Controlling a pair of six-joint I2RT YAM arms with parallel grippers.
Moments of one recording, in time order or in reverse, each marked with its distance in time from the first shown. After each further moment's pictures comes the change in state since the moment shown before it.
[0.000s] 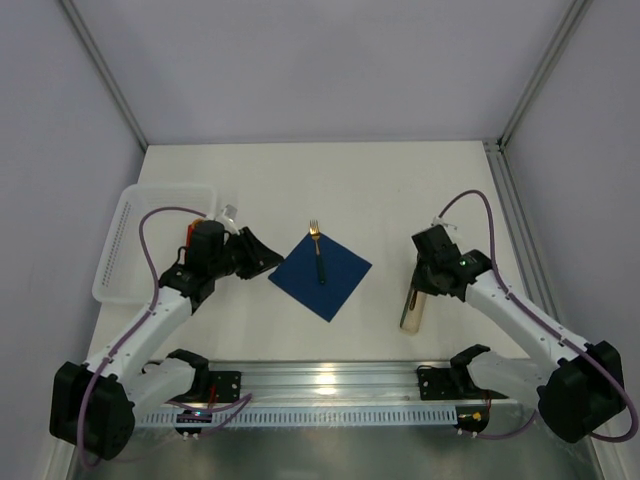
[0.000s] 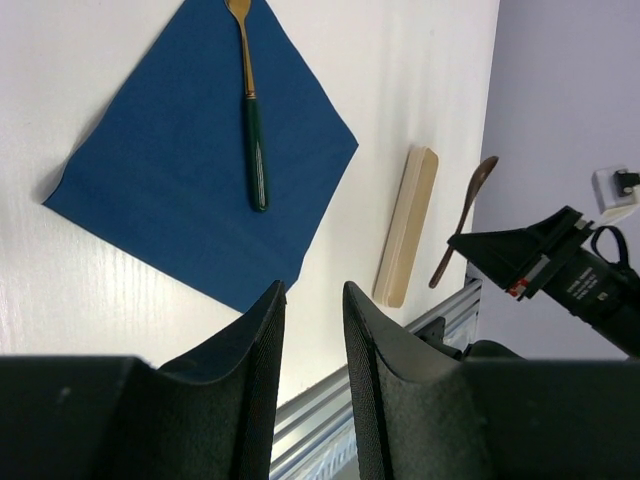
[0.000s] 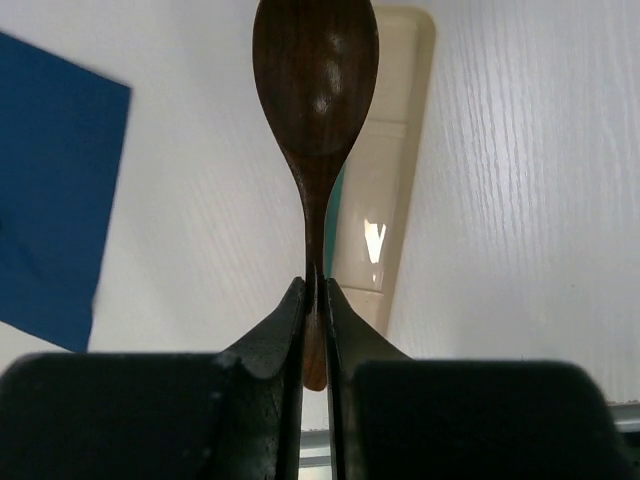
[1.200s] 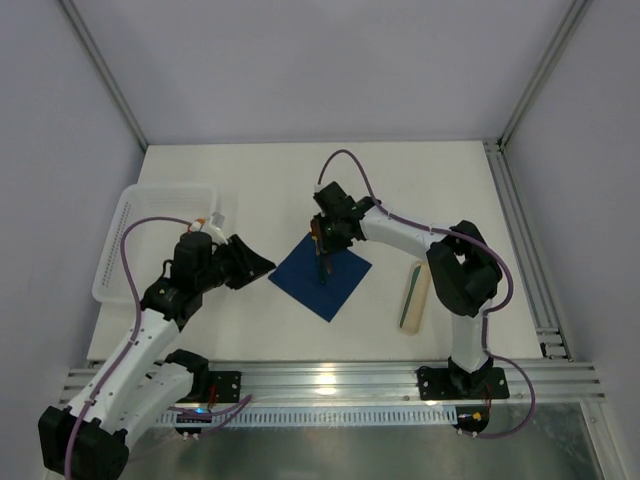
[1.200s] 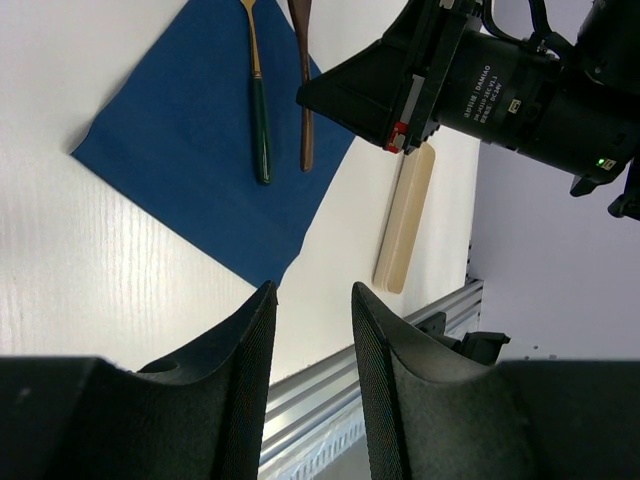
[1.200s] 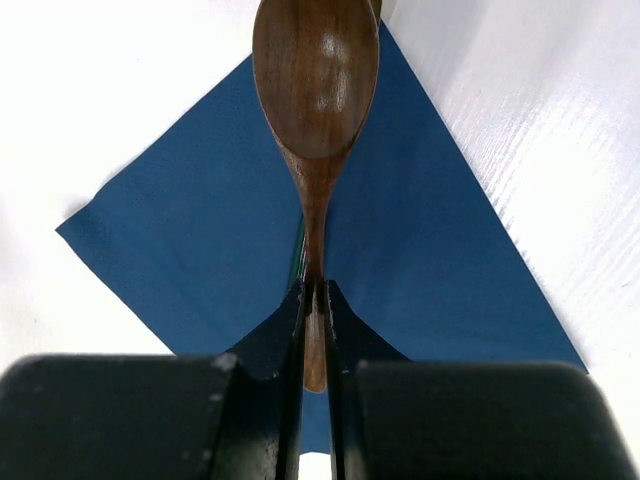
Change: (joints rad) left arm 0.000 -0.202 0.000 -0.178 -0.045 0.001; right arm 0.252 0.873 0.718 0.229 -0.242 -0.265
